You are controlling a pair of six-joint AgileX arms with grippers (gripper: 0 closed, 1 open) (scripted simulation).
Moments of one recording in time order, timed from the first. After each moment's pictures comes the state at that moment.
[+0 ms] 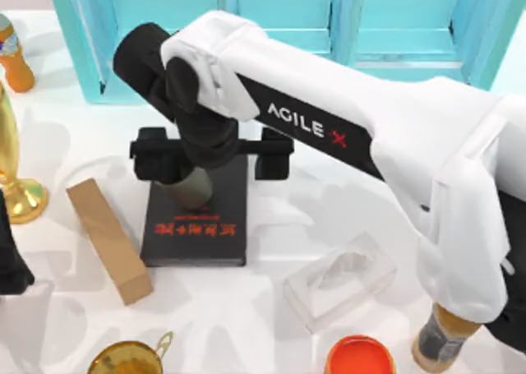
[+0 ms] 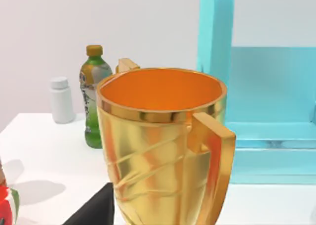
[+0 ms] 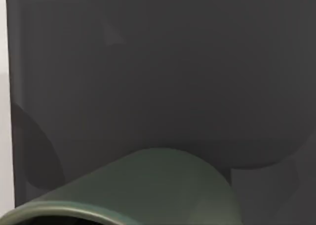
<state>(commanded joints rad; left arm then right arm) 0.00 0.00 0.00 0.00 0.00 0.00 0.83 2.60 2.42 -1.18 0.23 0.83</state>
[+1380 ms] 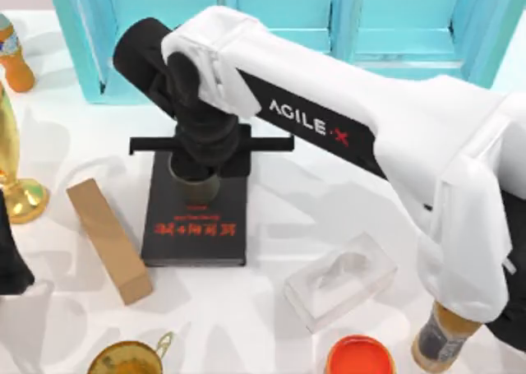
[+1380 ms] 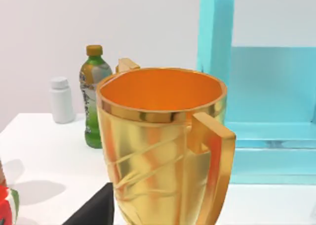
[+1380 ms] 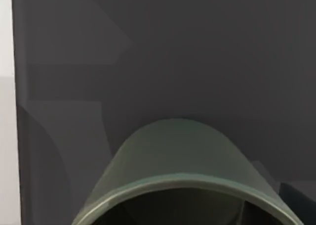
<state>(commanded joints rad) 0.00 0.00 0.00 0.00 0.00 0.00 0.83 2.60 2.43 -1.20 0.23 0.83</state>
